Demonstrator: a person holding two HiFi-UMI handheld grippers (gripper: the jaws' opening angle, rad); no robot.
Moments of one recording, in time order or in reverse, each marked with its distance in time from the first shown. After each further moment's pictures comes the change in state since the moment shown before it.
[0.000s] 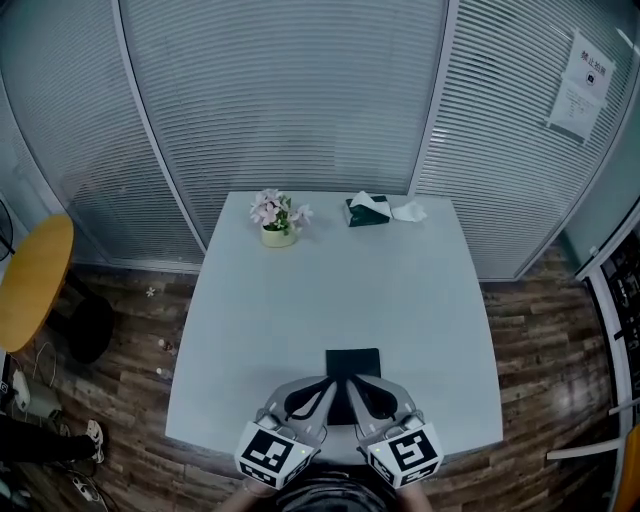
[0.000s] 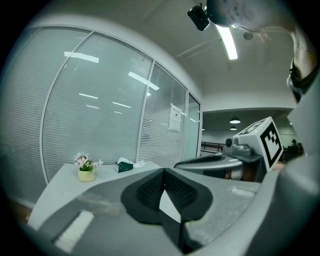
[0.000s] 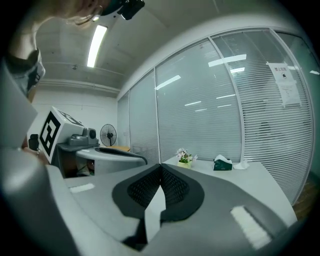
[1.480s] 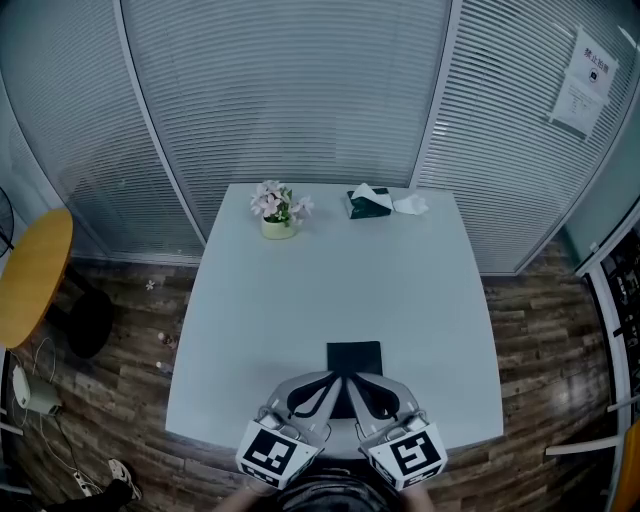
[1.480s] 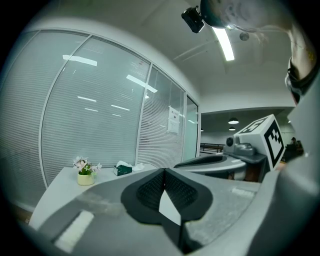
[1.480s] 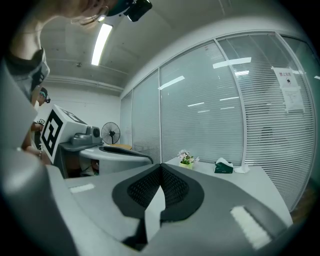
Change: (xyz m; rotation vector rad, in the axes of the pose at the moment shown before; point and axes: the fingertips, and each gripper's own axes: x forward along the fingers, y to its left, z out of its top) left arm -0.005 -0.006 0.009 0.023 -0.024 0.005; right arm -0.006 0.013 0.008 -0.043 0.006 0.019
